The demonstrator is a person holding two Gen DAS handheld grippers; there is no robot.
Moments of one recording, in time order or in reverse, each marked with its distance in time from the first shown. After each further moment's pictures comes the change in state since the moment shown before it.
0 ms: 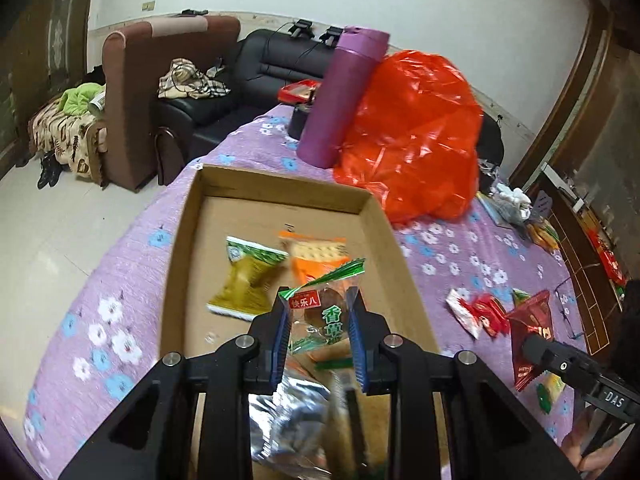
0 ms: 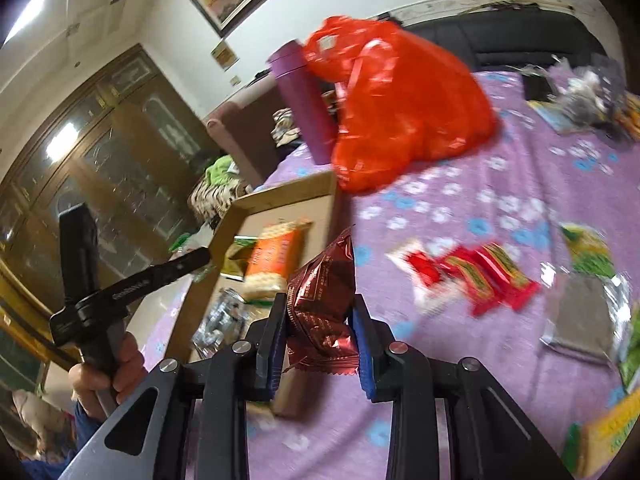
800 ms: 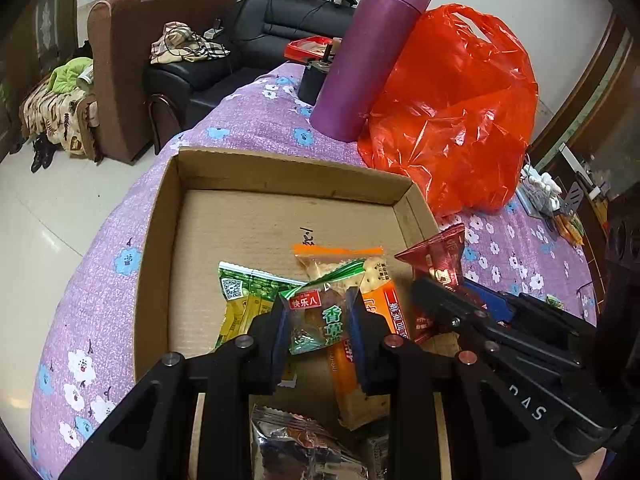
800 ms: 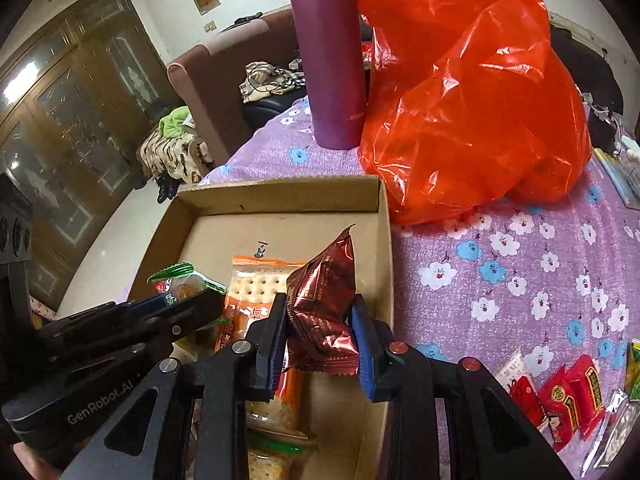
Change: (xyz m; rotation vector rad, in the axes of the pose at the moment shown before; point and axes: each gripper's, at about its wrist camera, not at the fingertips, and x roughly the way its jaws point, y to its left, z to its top) left arm 0.070 0.017 0.030 -0.006 0.150 0.011; right arm 0.161 0.037 0.062 -0.091 0.146 -0.220
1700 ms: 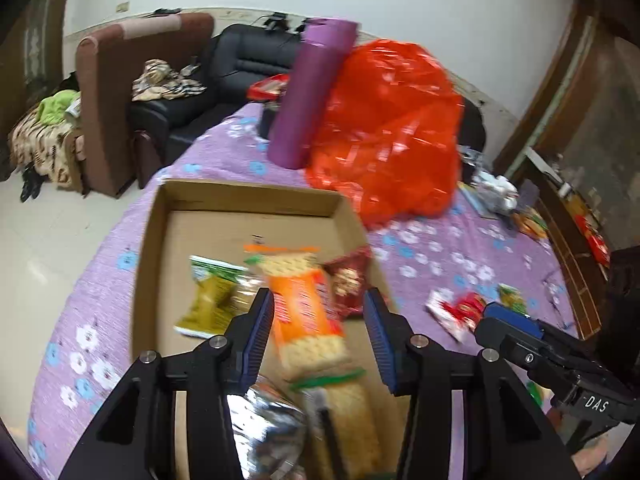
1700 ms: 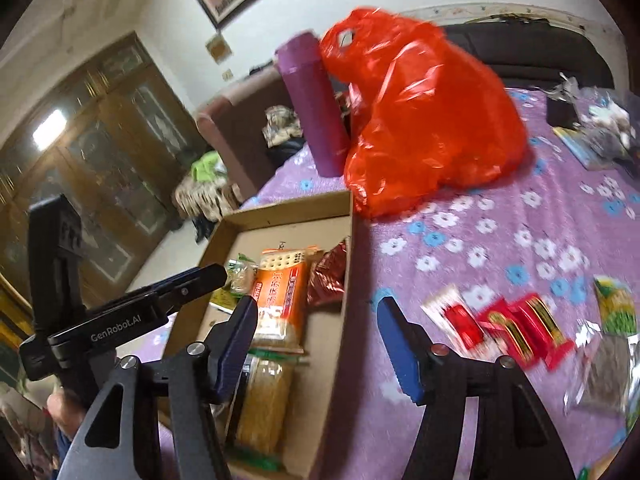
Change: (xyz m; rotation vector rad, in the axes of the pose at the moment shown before) left arm -0.063 -0.040 -0.030 0.075 -0.121 -0.078; right arm -0.121 -0.055 -0.069 0.107 -0.172 0.176
